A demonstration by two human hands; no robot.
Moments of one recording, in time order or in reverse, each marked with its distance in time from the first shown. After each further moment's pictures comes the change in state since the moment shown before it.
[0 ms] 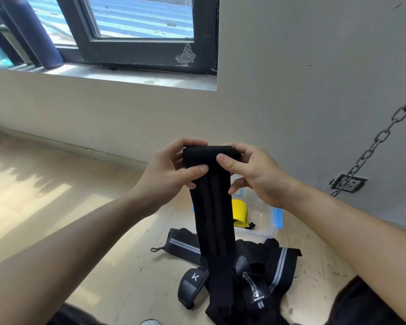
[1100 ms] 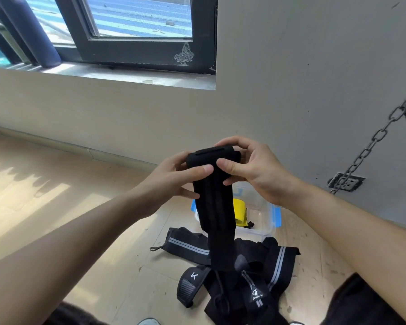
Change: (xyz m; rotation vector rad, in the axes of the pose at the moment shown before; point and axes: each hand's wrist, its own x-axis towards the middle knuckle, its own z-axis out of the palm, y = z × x) left_hand 0.000 -0.004 -0.001 -0.045 -0.193 -0.215; right_hand -0.002 -0.002 -0.004 -0.015 0.038 -0.056
